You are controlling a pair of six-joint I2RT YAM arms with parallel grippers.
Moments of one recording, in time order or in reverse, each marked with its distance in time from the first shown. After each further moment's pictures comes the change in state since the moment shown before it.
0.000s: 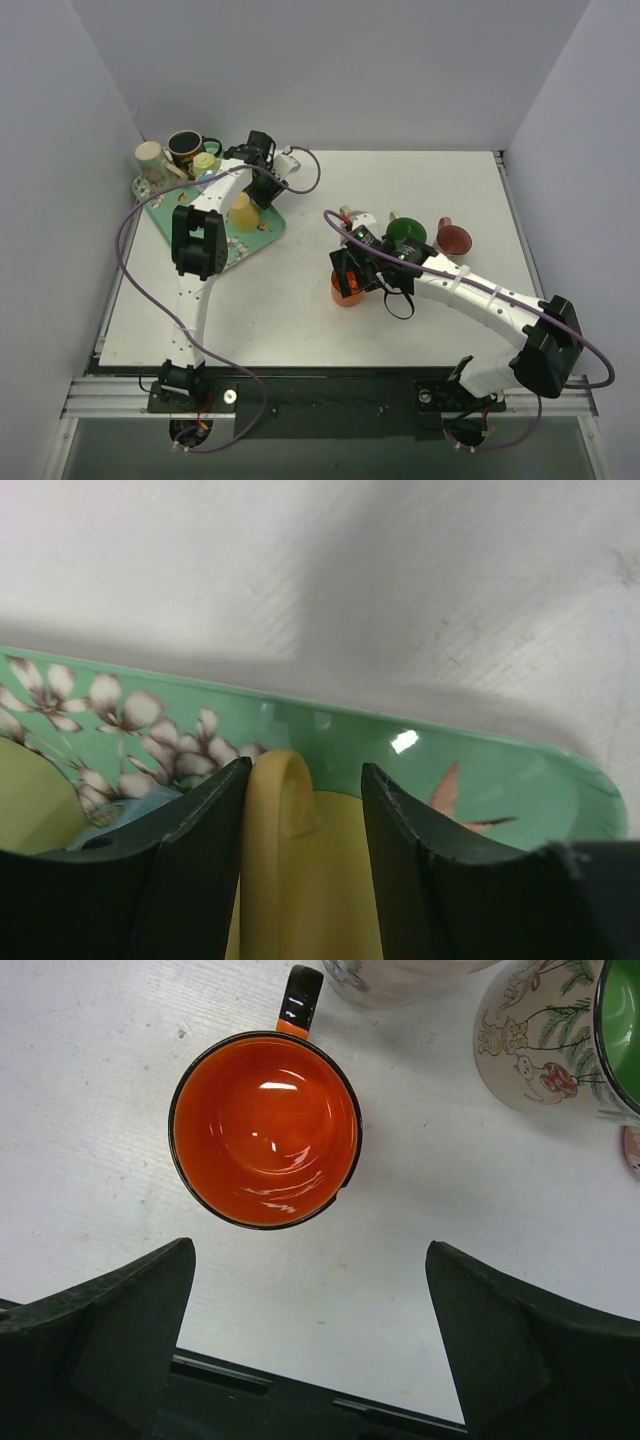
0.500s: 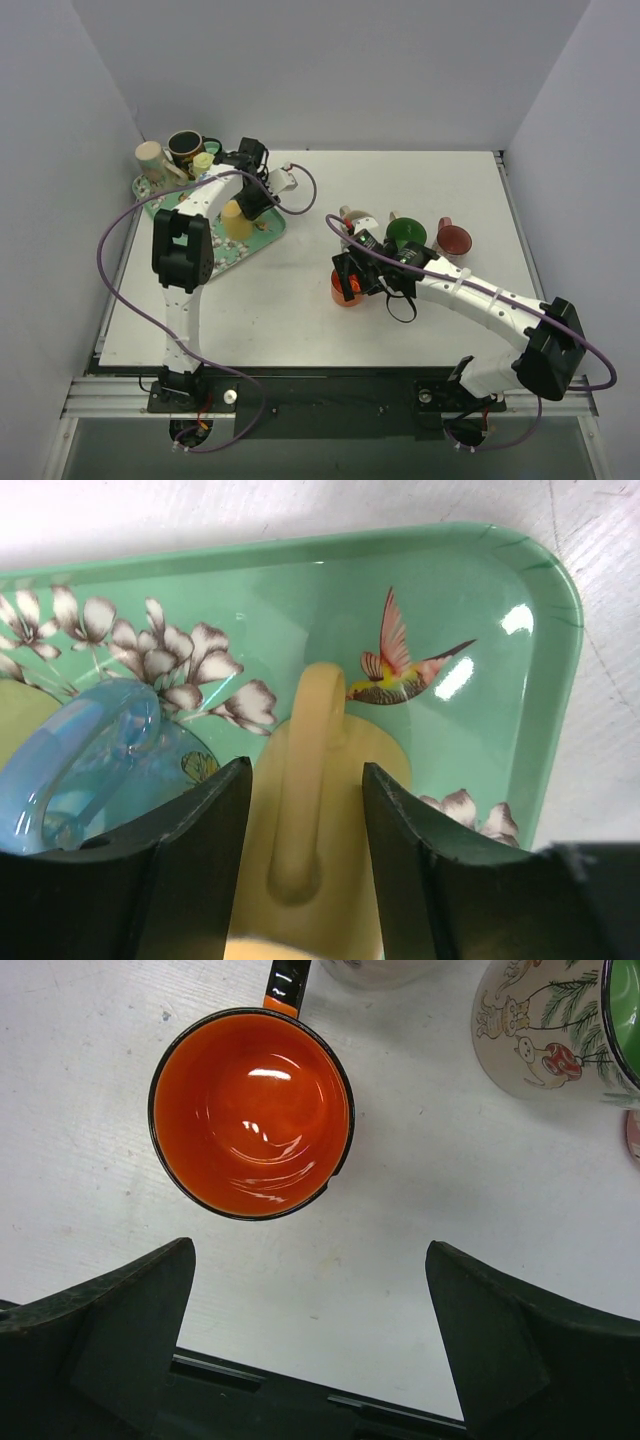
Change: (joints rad) left arm 0.000 -0.265 -0.335 -0.015 0.008 0.228; right arm 0.000 -0.031 -0.043 0.006 0.005 0.000
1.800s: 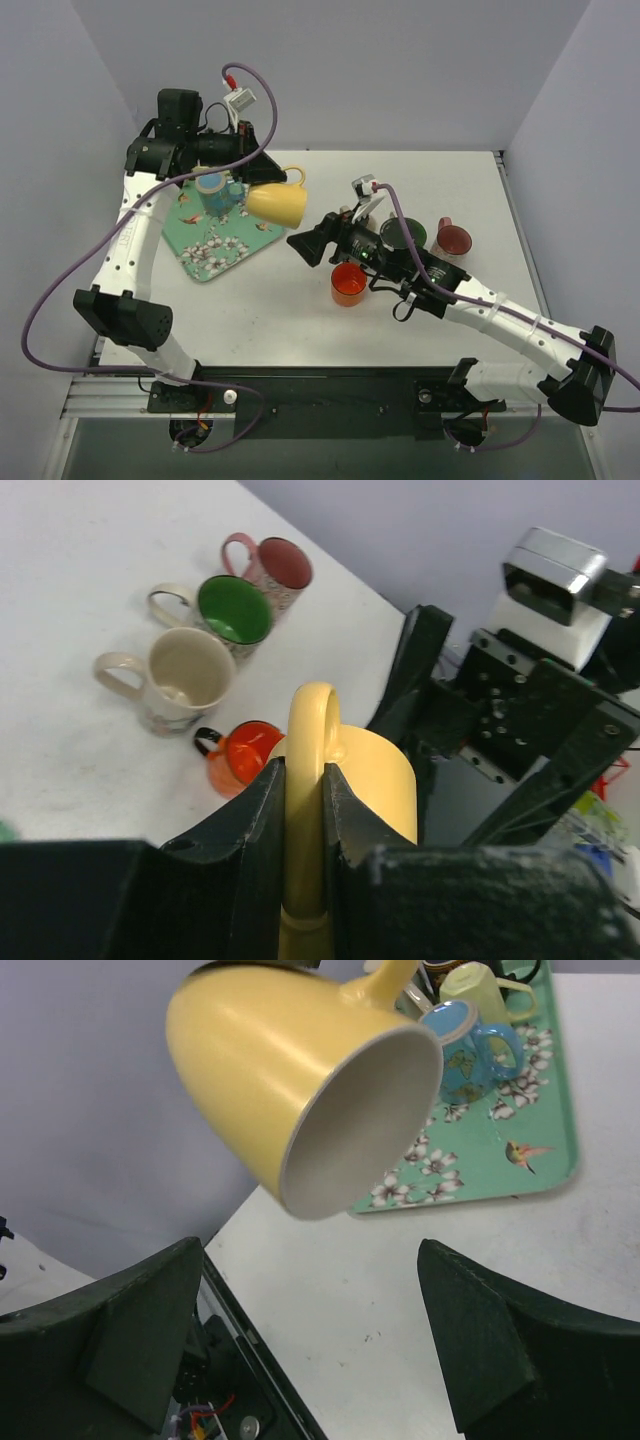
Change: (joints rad) left arm 0.072 -0.534 0.069 0.007 1.059 -0.814; right arm 0.053 -0.218 -0.087 0.866 -0.290 0.131
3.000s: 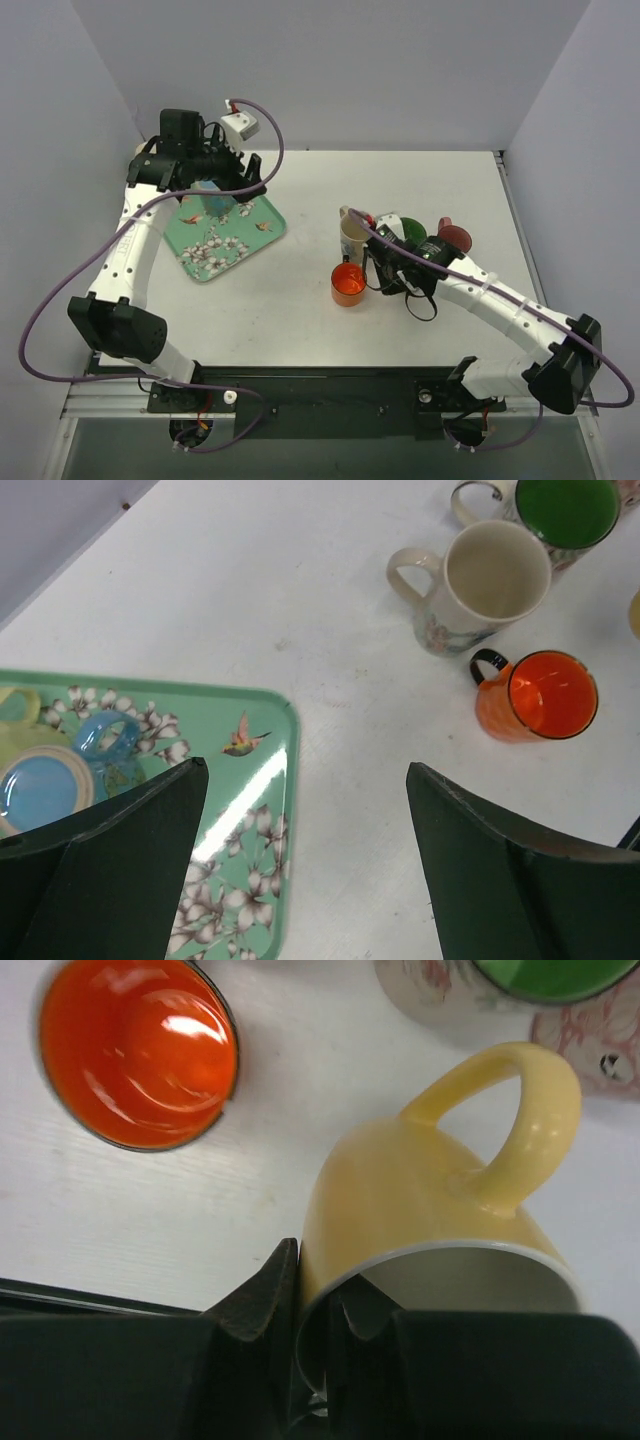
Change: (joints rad) left arm 0.013 -0.105 -0.224 0.067 -0.508 0.353; right arm -0.091 0.110 0.188 -1.080 0.320 -0.124
